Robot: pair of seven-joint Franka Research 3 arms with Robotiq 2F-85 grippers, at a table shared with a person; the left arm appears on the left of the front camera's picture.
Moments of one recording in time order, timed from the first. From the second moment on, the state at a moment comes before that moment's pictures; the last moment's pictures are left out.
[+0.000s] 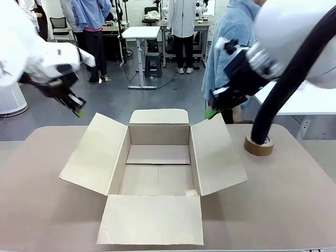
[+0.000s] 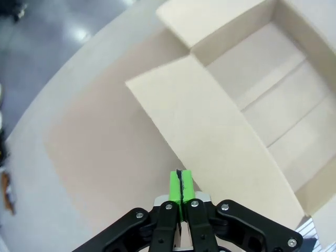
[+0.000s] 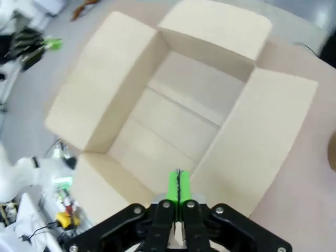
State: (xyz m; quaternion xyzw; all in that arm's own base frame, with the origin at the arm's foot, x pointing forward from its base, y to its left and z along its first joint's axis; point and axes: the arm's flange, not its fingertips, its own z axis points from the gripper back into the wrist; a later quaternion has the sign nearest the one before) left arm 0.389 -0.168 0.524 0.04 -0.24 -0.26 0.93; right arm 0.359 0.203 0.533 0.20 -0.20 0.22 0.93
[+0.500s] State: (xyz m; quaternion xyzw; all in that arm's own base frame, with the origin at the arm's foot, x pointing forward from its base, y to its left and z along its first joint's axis) left arm 0.387 -0.217 0.502 0.14 -0.19 -0.22 0.95; right arm 0.373 0.240 0.475 0.05 -0.14 0.21 0.97
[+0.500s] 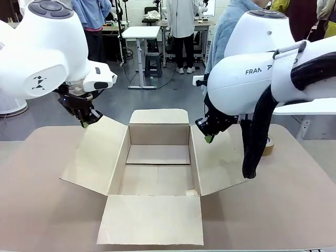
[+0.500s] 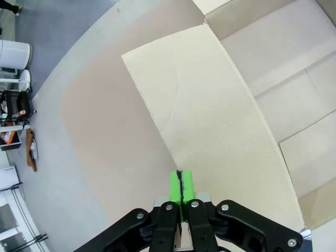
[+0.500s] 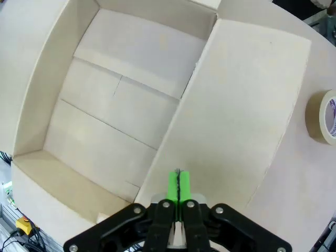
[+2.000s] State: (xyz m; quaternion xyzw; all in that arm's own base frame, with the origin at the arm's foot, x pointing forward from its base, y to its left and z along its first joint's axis) left arm 0.438 -0.198 0.377 0.06 -0.07 -0.05 0.99; right arm 0.431 0.214 0.359 -0.03 -0.10 -0.04 0.99
